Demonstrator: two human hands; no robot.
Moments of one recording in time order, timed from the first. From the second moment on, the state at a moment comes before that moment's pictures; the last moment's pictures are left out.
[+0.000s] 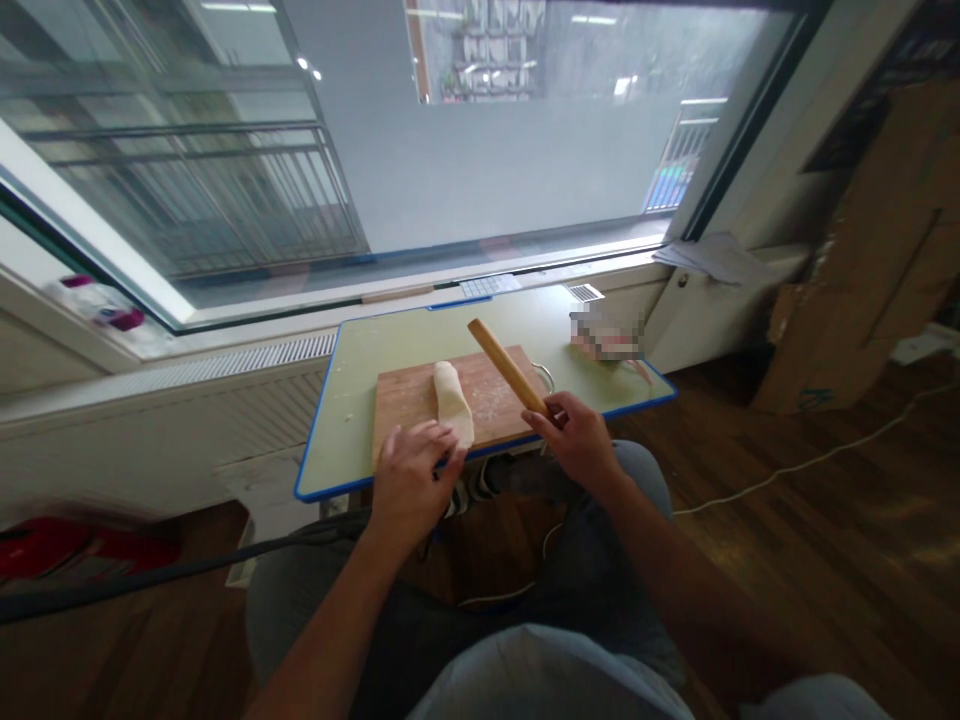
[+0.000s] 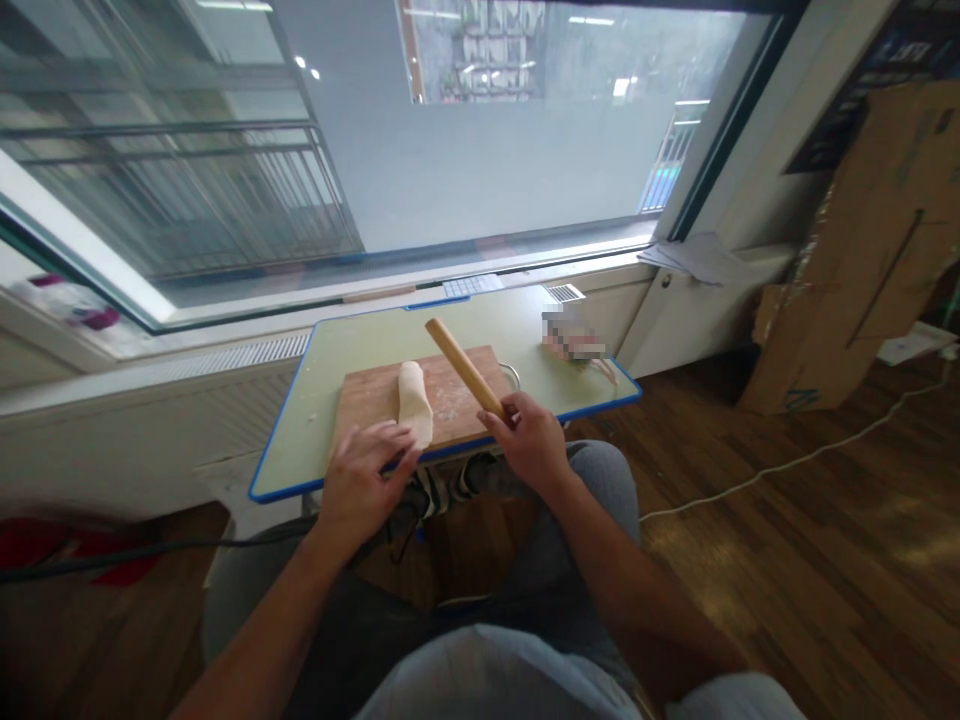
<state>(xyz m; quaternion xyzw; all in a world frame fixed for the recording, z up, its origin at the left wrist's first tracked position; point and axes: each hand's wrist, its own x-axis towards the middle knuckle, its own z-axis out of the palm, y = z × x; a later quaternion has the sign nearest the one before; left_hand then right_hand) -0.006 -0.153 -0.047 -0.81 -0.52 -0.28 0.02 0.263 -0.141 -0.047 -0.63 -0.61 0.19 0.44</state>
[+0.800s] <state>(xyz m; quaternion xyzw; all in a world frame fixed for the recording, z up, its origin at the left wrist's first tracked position) -0.015 -0.037 0.029 -0.72 -0.68 -0.09 -0.08 0.267 -0.140 -0.047 -0.62 -0.61 0.23 0.43</state>
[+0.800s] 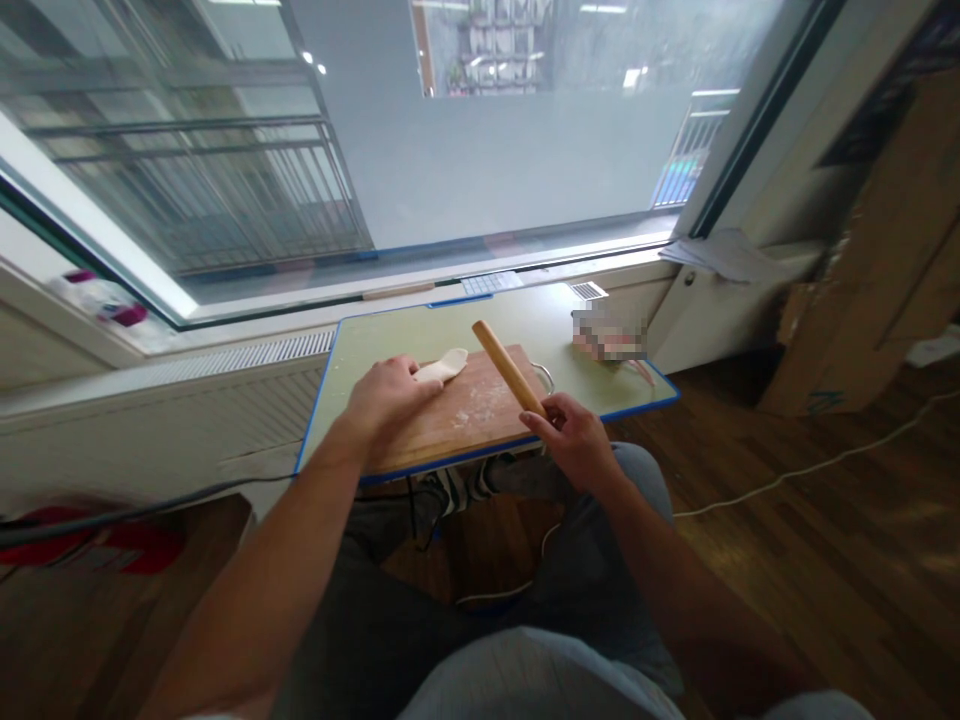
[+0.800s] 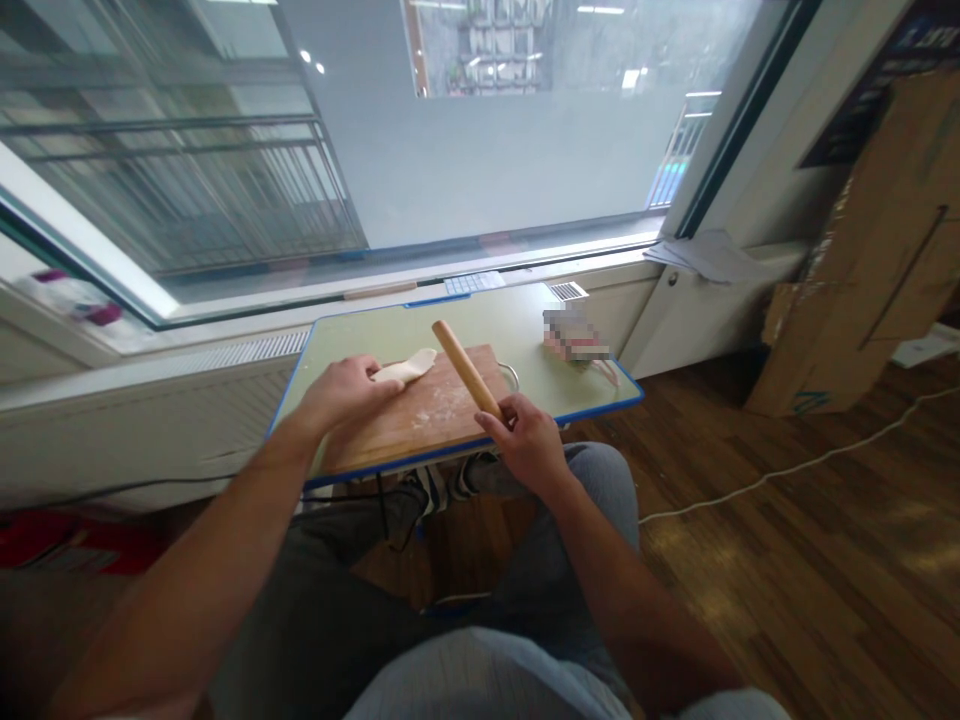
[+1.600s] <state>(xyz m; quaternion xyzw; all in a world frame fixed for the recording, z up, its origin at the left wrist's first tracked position) -0.005 -0.070 0.002 -0.64 -0.65 -0.41 -0.04 0.255 -0.040 -0.002 -0.57 -0.79 0.13 0.21</state>
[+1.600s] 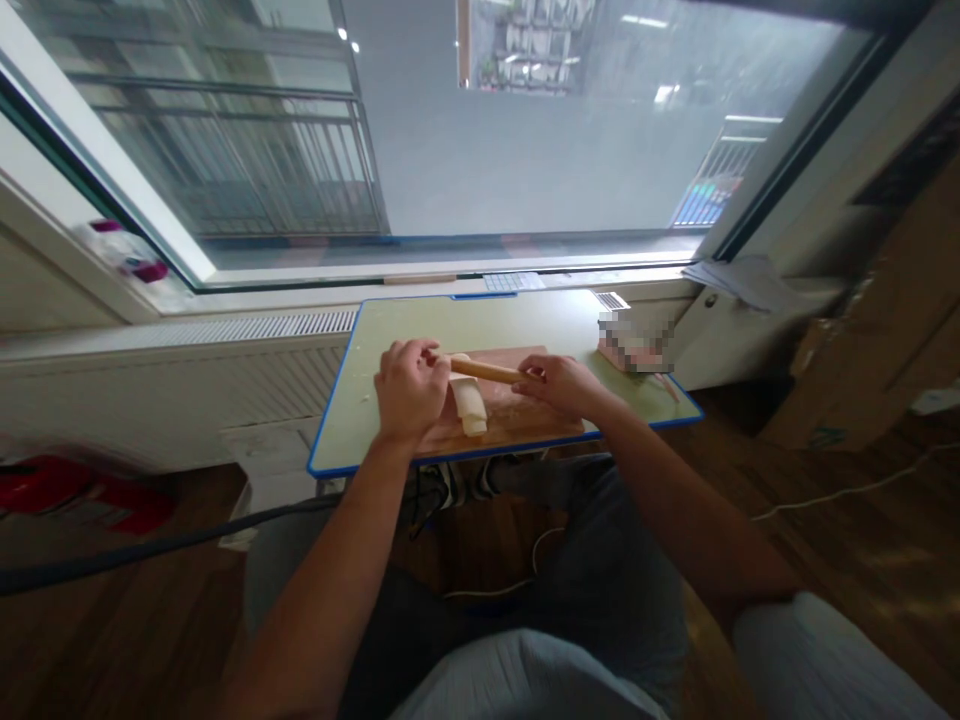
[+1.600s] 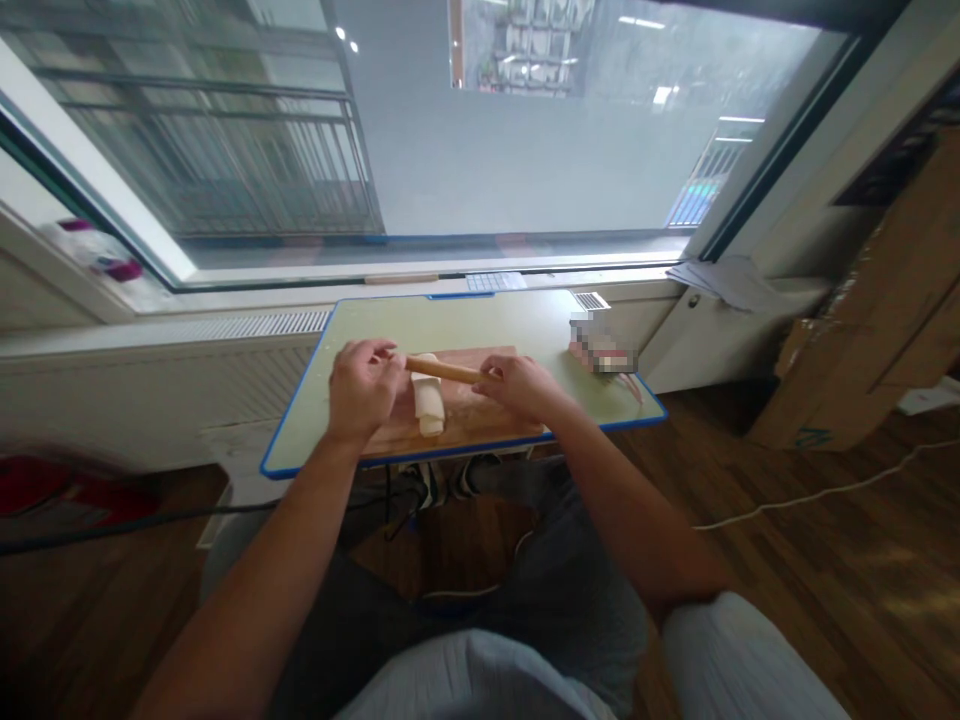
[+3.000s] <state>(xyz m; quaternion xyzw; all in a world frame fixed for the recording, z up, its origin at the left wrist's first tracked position) -0.038 0.053 -0.008 -0.76 -0.64 -0.12 -0.05 0.252 0.045 -0.024 -0.56 -0.82 0.02 0.12</state>
